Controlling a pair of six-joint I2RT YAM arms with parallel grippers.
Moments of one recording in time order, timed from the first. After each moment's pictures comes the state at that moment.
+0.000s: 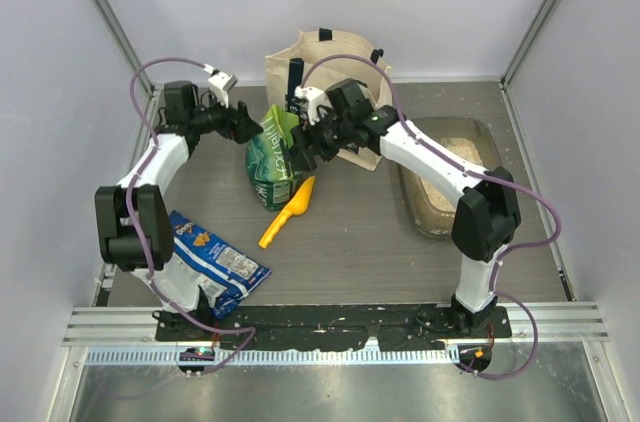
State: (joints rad) left arm 0.02 1.73 1.33 -0.12 0.84 0.22; right arm 0.64 1.83 1.67 -0.56 -0.48 0.03
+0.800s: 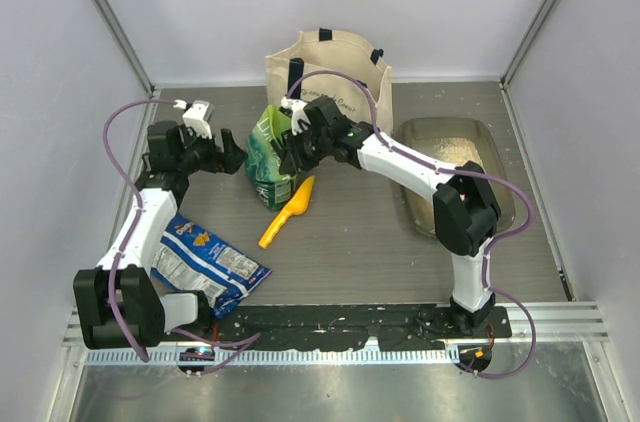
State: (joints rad) left arm 0.04 1.23 0.87 -0.11 0.52 -0.01; right arm 0.75 1.96 1.64 -0.35 -0.36 0.28
